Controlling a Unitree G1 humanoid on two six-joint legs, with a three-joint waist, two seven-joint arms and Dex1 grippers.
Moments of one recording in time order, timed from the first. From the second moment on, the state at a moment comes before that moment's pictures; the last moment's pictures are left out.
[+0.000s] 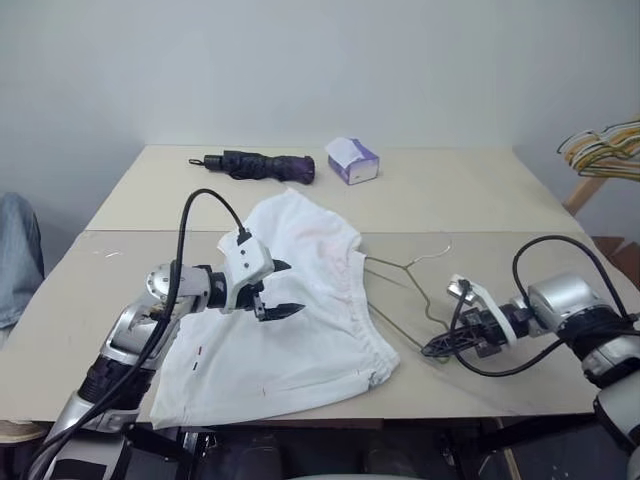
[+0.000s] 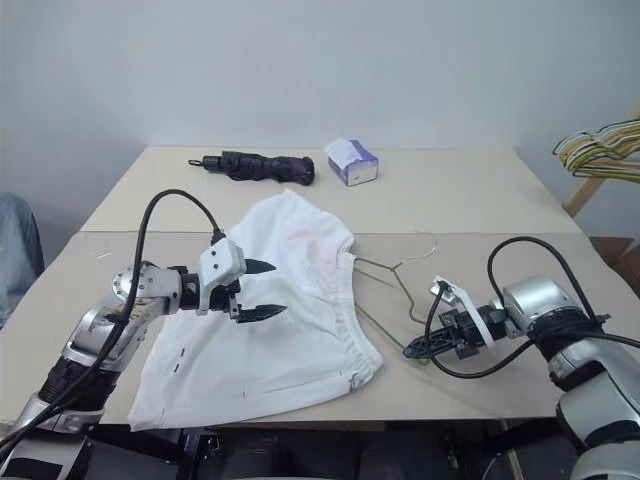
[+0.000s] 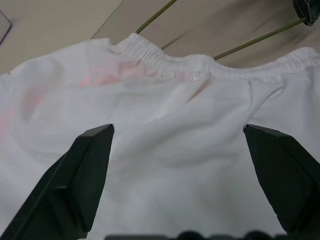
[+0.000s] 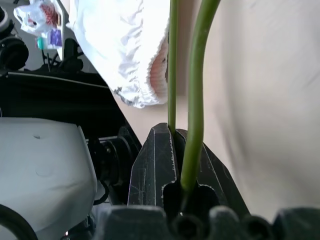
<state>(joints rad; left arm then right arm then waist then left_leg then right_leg) -0.39 0.65 -0.18 -0.13 -0.23 0.44 -1.01 -0.73 -0.91 0.68 0.56 0.63 1.09 1.56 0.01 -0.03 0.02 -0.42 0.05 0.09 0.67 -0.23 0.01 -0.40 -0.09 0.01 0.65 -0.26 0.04</state>
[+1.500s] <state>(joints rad) -0.93 0.73 0.03 0.28 -0.40 0.21 -1.34 -0.46 -0.76 0.26 0.10 0.11 0.26 1.14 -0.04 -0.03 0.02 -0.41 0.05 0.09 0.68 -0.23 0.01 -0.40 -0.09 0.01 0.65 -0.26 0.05</state>
